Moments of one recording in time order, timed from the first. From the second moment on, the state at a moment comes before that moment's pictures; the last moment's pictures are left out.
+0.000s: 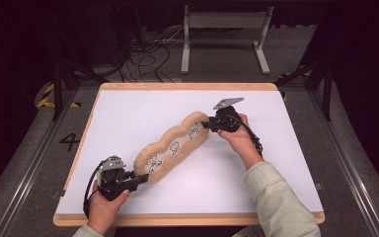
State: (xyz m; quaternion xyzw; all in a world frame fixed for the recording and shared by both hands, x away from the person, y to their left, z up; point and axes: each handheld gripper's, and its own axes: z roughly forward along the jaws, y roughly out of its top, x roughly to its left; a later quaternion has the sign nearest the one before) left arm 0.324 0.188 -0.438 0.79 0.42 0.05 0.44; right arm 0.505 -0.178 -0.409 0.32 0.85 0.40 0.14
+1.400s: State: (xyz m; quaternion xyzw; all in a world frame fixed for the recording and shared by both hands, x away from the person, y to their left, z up) left arm 0.375 0.179 -0.418 0.78 0.40 0.11 0.48; right arm 0.380 -0.240 -0.378 0.37 0.81 0.40 0.22
